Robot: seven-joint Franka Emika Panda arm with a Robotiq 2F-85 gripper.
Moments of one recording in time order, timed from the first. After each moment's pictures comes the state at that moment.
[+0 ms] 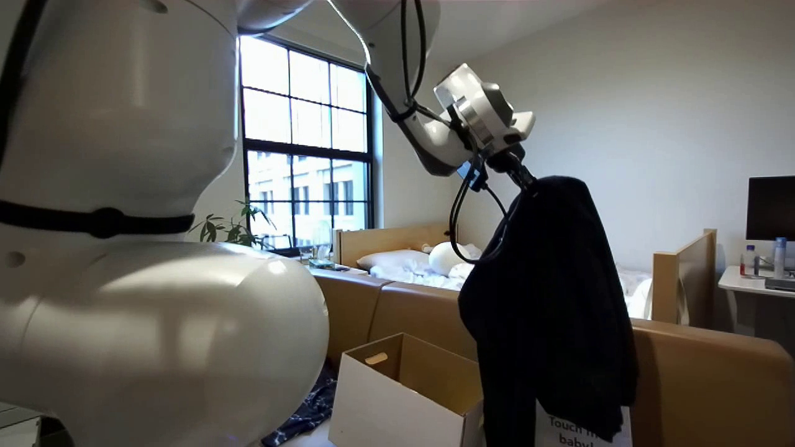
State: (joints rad) arm 0.33 0.06 -0.40 -1.92 -0.63 2.73 1.44
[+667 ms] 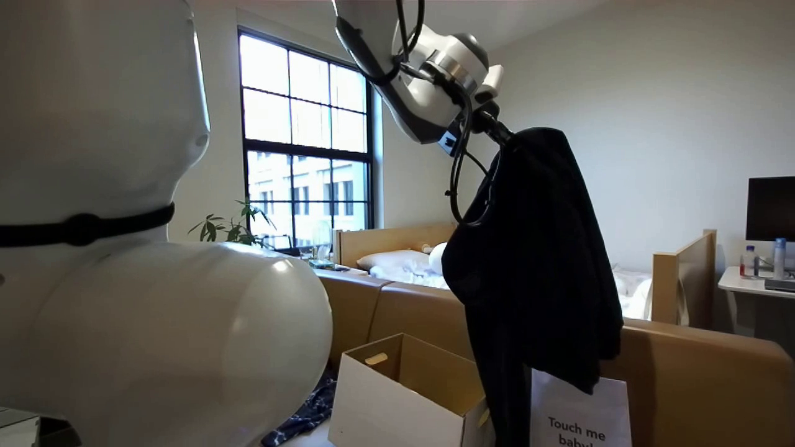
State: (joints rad) arm 0.39 -0.12 -0.37 -1.95 -0.96 2.69 1.68
